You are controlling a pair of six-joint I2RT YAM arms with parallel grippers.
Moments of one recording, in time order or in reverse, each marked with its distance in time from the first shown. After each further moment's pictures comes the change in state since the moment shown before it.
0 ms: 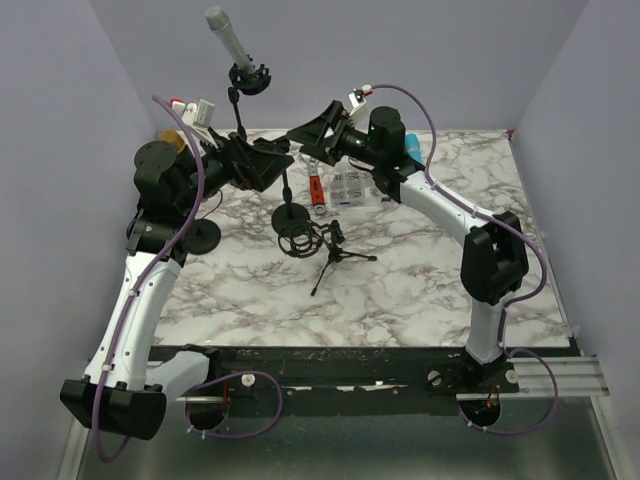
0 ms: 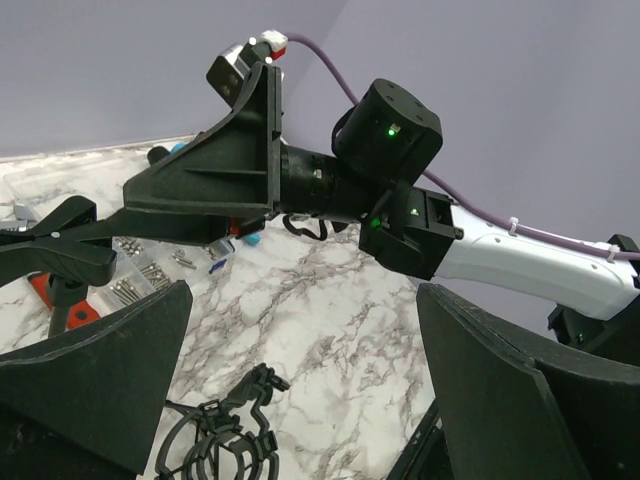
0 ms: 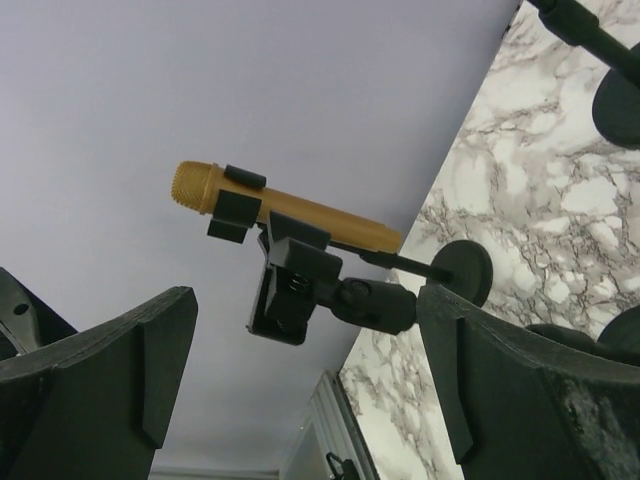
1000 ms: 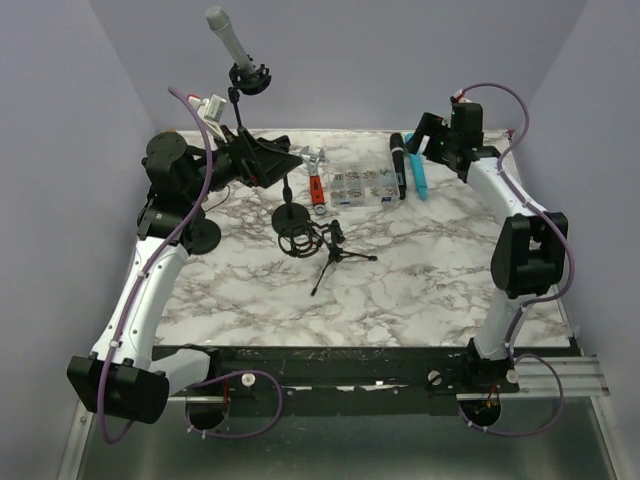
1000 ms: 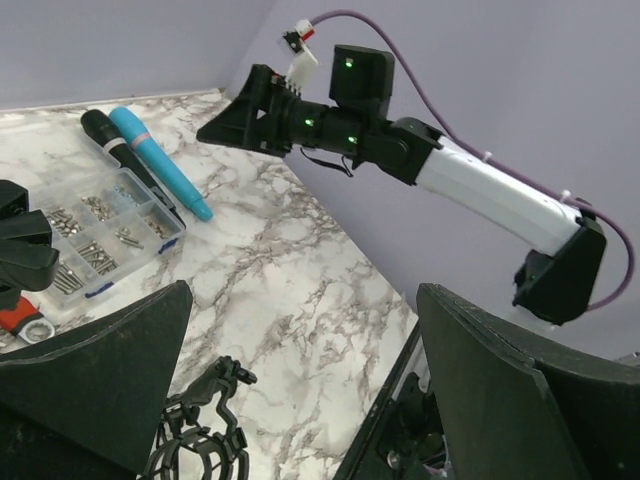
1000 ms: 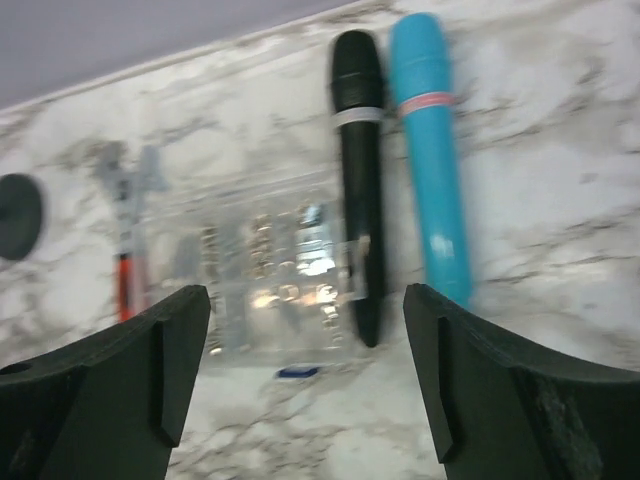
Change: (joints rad) left arm 0.000 0.092 -0.001 0.074 0.127 -0.106; right arm -0.451 0.005 0.026 -0.595 0.477 -0.748
